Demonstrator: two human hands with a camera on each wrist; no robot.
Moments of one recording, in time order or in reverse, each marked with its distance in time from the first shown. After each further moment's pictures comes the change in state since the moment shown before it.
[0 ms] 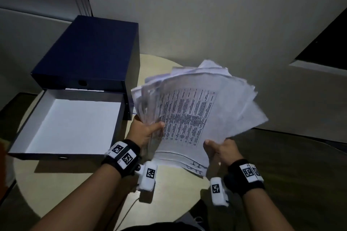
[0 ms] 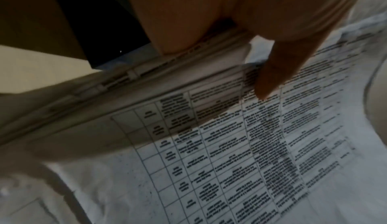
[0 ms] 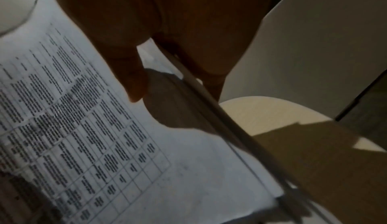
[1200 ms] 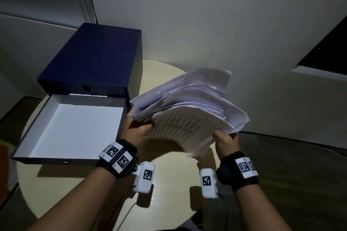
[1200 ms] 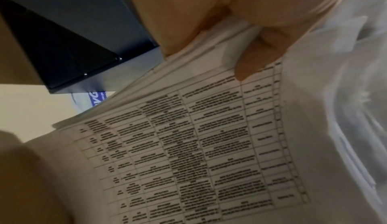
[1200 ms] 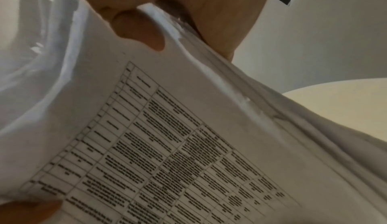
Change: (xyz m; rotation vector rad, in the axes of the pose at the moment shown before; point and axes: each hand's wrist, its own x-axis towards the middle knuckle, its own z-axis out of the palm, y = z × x) left_hand -0.007 0.034 -0.012 0.036 -0.004 0.242; right_hand -0.005 -0.048 0.019 0.320 0.146 -0.380
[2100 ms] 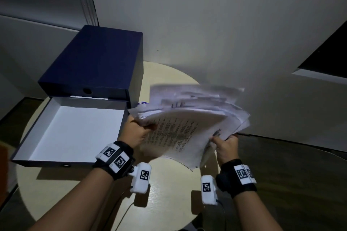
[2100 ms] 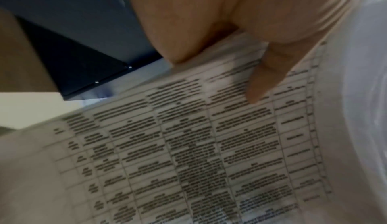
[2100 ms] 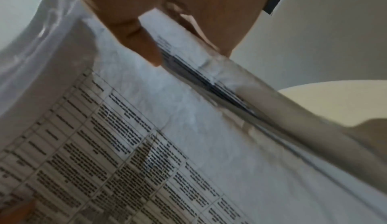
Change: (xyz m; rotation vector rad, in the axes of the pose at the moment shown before) left_hand 0.018 -0.017 -0.013 0.087 -0.025 -0.059; right_hand 0.009 0.025 -0.007 -0.111 0.053 0.135
